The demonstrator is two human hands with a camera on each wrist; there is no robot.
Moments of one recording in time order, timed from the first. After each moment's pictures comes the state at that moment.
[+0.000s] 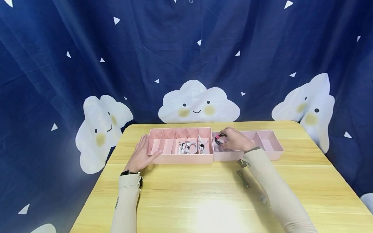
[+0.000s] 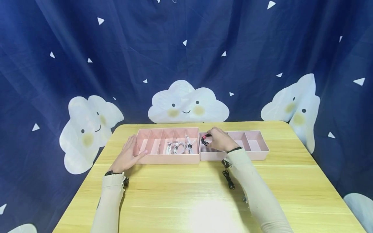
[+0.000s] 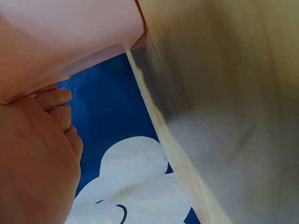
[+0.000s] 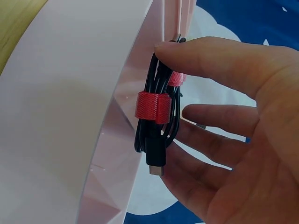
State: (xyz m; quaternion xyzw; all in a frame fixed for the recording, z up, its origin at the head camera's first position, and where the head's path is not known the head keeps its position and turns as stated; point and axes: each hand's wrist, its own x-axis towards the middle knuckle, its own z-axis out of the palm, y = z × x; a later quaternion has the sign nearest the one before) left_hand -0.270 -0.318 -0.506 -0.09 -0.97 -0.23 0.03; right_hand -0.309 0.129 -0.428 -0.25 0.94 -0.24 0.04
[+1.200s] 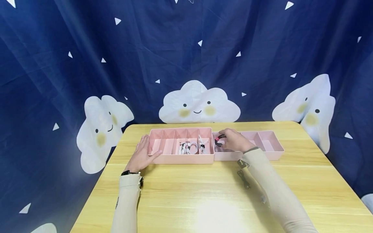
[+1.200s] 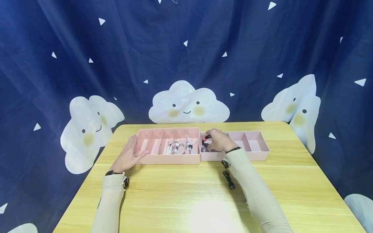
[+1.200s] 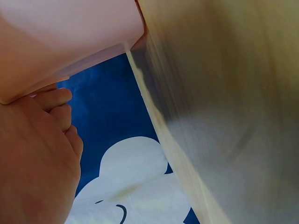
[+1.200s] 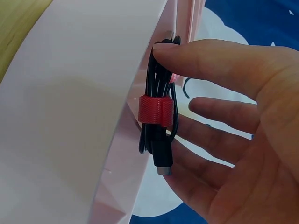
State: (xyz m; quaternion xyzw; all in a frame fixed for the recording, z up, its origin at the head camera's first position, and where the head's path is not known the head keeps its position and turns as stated) left_hand -0.268 -0.317 -0.503 -0.08 -0.97 -0.23 0.03; right_hand -0.311 0.125 -0.433 -0.24 0.94 -0.25 0.06
